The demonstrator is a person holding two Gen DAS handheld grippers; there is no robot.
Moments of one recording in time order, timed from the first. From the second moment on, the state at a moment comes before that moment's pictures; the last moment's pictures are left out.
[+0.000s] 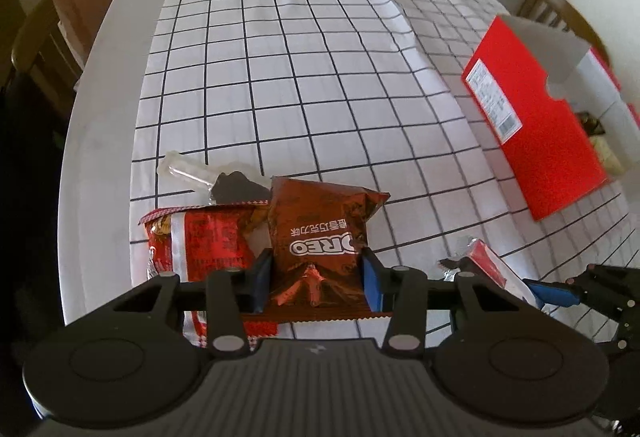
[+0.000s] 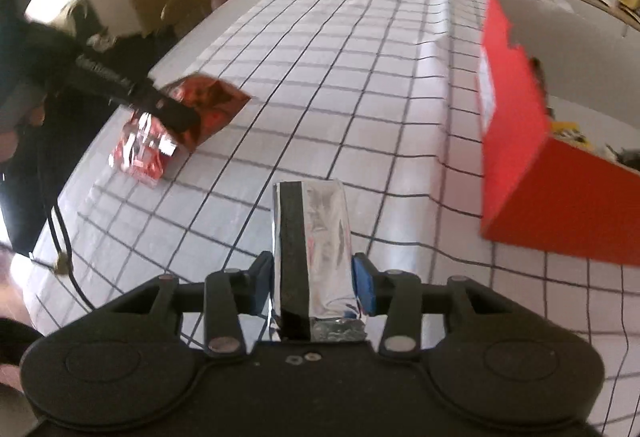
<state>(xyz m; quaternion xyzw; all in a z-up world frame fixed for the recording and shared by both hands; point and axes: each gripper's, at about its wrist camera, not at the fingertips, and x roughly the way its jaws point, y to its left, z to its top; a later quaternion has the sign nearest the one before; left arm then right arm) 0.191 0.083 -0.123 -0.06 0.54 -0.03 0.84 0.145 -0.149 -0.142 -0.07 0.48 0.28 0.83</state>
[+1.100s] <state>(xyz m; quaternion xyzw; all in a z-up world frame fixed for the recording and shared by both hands) 0.226 -0.071 -0.026 -0.06 0.44 -0.10 0.89 0.198 -0.302 -0.035 0.01 0.37 0.15 0.92</state>
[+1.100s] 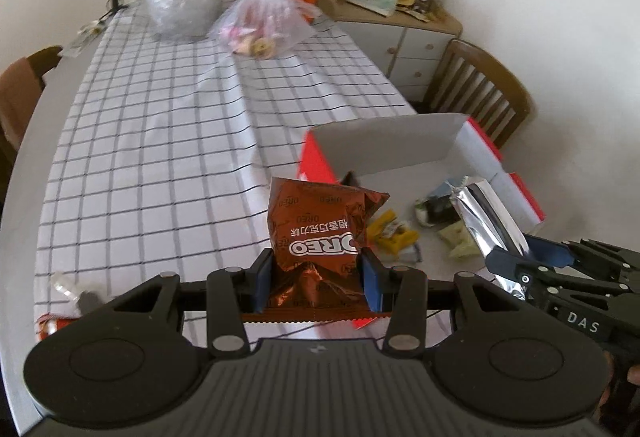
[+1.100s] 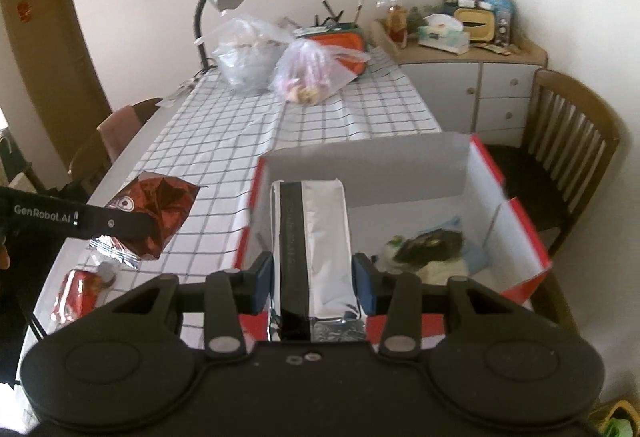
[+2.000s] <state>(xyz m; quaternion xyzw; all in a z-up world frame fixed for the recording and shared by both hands) 0.318 -0.197 -0.058 -0.03 0.50 -0.08 0.86 0.287 -0.384 -0.061 -0.01 0.41 0.13 0.90</state>
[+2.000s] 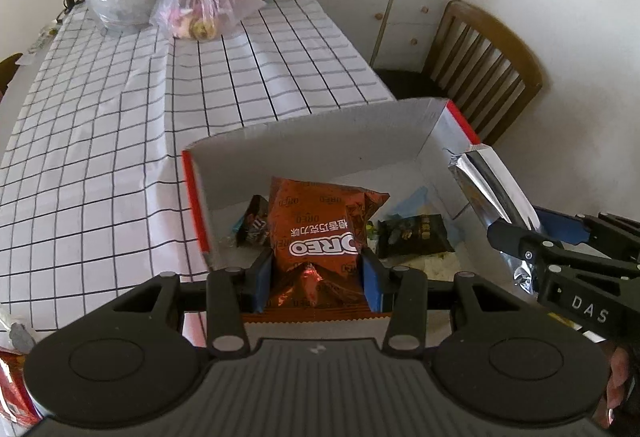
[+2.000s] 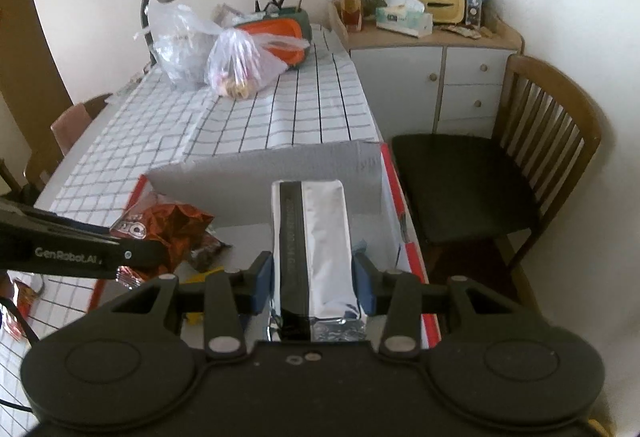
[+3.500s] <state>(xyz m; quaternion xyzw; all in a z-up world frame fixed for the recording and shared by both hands) 0.360 -0.222 -0.089 -0.03 0.56 -0.09 0.82 0.311 -0.367 -0.081 -0.05 0.46 0.18 0.87</state>
